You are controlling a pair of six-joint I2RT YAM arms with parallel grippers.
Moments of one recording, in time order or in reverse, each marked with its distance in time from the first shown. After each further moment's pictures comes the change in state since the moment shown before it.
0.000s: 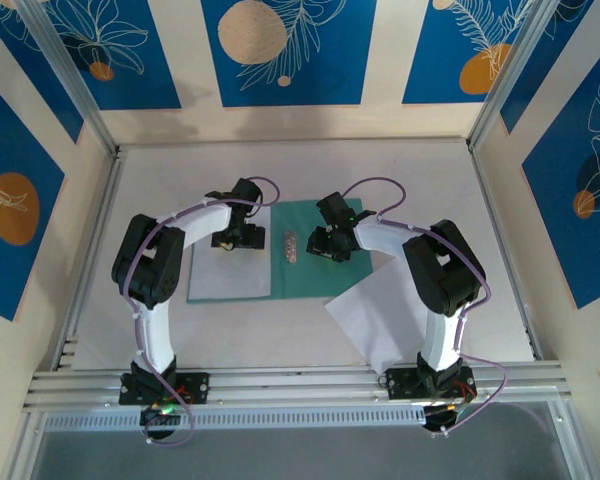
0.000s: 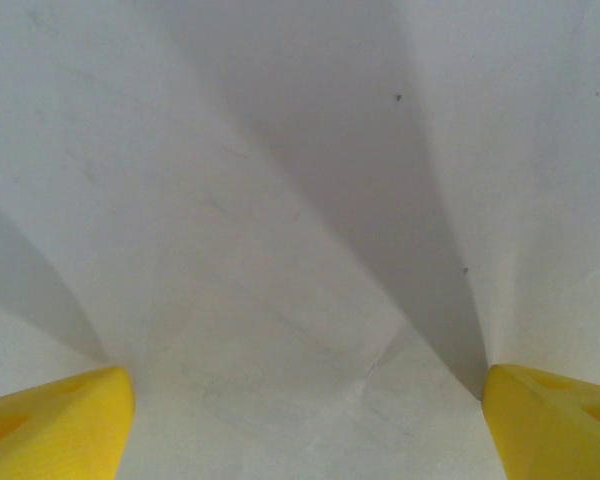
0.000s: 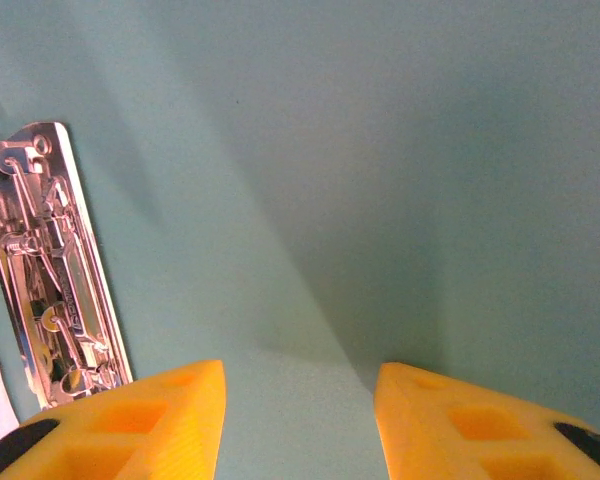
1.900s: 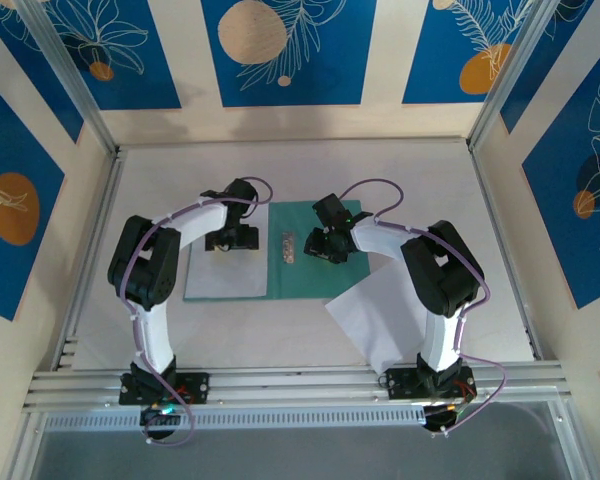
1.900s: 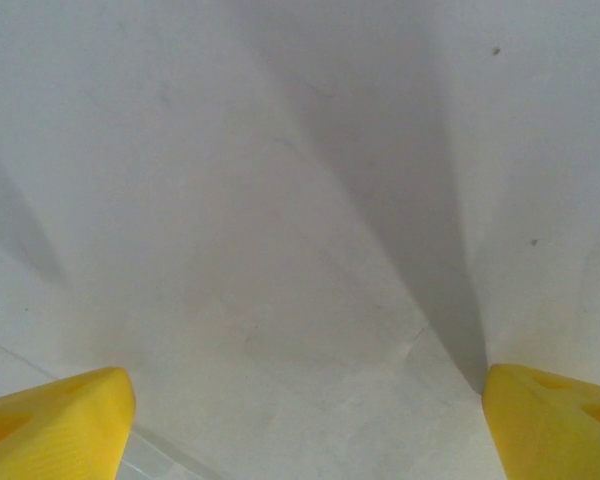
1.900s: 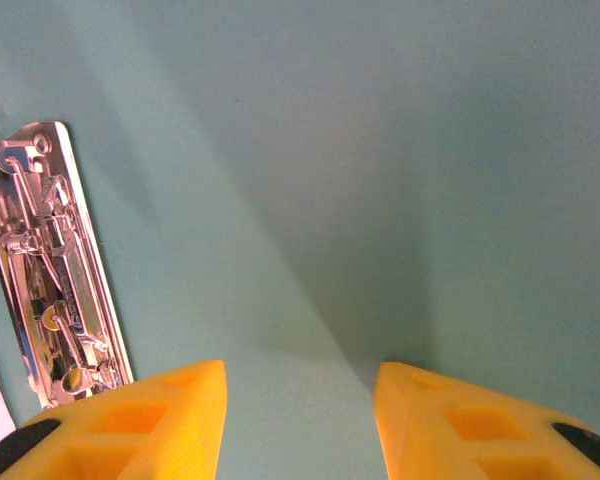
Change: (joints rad) left arm 0.019 -0.023 -0.010 -0.060 -0.026 -0.071; right arm 0.026 0.000 0.002 -0.001 0.018 0.045
